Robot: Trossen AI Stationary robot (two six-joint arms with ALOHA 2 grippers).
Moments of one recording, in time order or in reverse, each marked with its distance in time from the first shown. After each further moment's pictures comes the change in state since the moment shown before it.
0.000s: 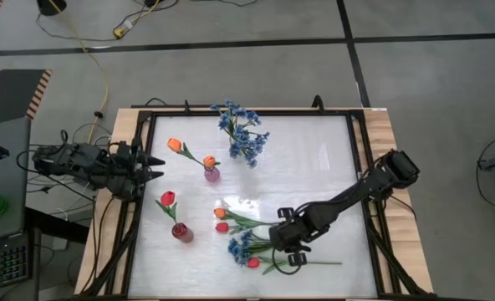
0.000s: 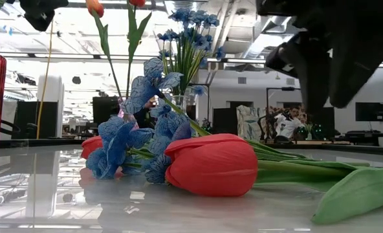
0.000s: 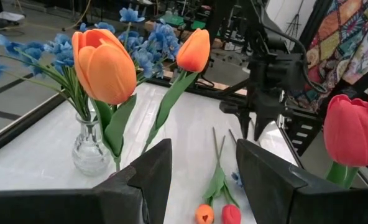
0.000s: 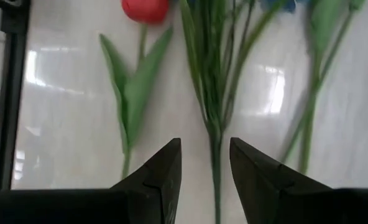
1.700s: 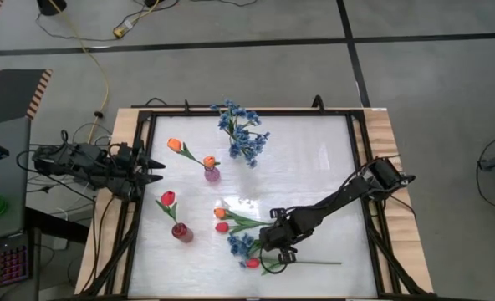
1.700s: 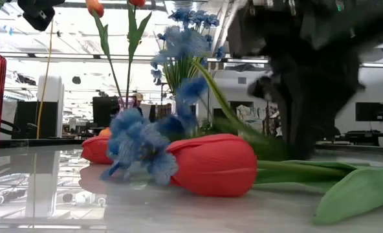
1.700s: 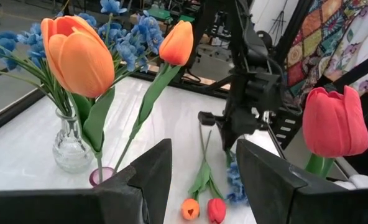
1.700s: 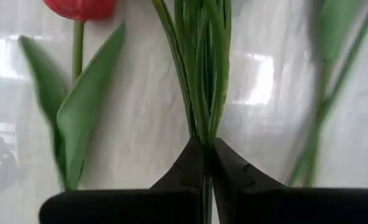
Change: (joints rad) left arm 0.000 0.001 0.000 -0.003 0.064 -0.019; right arm -0.040 0.154 0.057 0.018 0.024 -0.038
